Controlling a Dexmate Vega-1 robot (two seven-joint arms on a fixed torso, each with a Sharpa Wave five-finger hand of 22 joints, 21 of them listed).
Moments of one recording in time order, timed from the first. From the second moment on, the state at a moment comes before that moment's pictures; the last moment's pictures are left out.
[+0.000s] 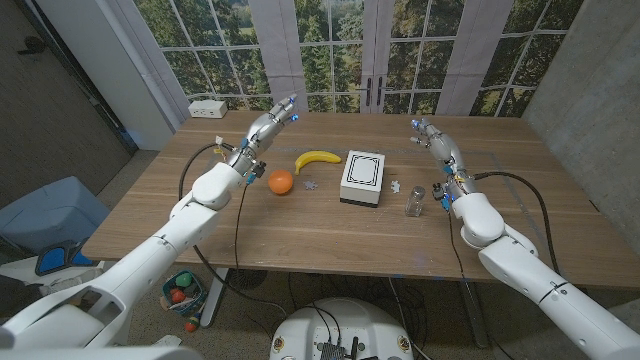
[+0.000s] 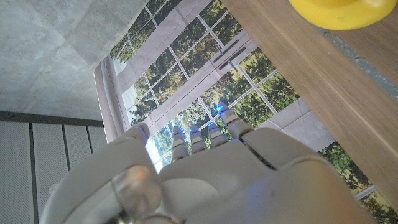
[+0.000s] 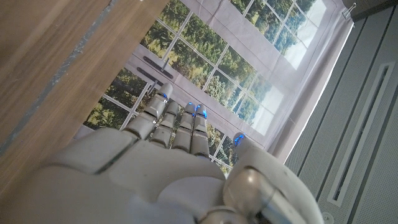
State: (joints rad) left arm 0.80 0.60 0.43 -1.41 -0.43 -0.50 -0.10; left_hand 0.40 0.21 0.31 0.18 0.27 0.09 -0.10 0.19 0.17 0.00 -0.08 0.20 0.17 -0.05 -0.04 0.19 0.17 0.12 -0.04 0.21 0.18; right arm -1.12 -0.63 -0.30 -1.72 0.29 0.34 -0.30; right_hand 0.29 0.17 0.37 0.16 0.20 0.37 -0.01 0.19 0.19 0.32 -0.02 0.21 0.22 0.17 -0.04 0.23 0.41 0.31 -0.04 0.46 0.17
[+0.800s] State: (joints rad) left arm 0.86 0.44 0.33 -1.32 -0.81 -0.46 -0.21; left_hand 0.36 0.20 0.60 0.17 0.29 0.13 -0.06 0.17 0.17 0.04 -0.05 0.18 0.17 -0.04 -0.03 0.18 0.17 0.11 -0.04 0.21 0.18; right arm -1.12 -0.47 -0.23 -1.54 0.66 0.60 -0.10; right_hand 0.27 0.17 0.39 0.16 0.20 0.39 0.02 0.20 0.18 0.33 0.00 0.21 0.21 0.19 -0.04 0.22 0.39 0.33 -0.04 0.45 0.17
